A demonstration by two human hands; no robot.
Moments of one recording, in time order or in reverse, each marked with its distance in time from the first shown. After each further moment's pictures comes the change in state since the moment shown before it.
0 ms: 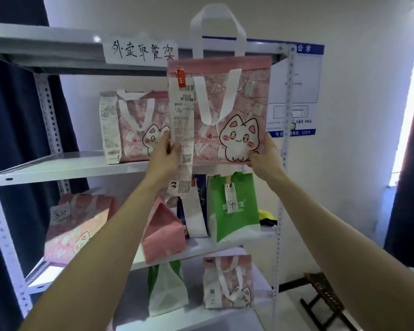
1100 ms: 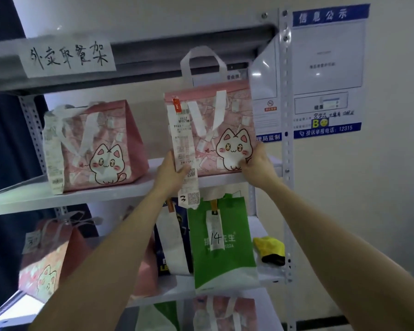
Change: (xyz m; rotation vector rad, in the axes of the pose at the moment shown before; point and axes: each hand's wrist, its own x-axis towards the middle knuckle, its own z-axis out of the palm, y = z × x) left_hand 0.130 -0.066 0.166 0.448 0.082 -0.128; right_hand 0.213 0.163 -0.002 -0.116 -0.239 -0.041
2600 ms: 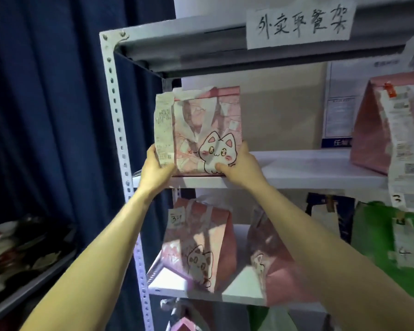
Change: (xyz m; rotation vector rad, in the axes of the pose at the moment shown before) left_hand -0.012 -0.306 -0.417 -0.041 0.285 -0.171; right_hand -0.079 -0.294 0.421 -0.006 -0.204 -0.205
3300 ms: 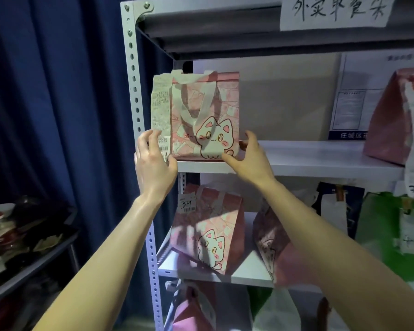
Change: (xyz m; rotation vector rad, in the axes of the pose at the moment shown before) left_hand -0.033 -0.034 -0.031 0.352 0.392 0.405; right_hand -0.029 -0.023 0.028 -0.002 0.048 -0.036
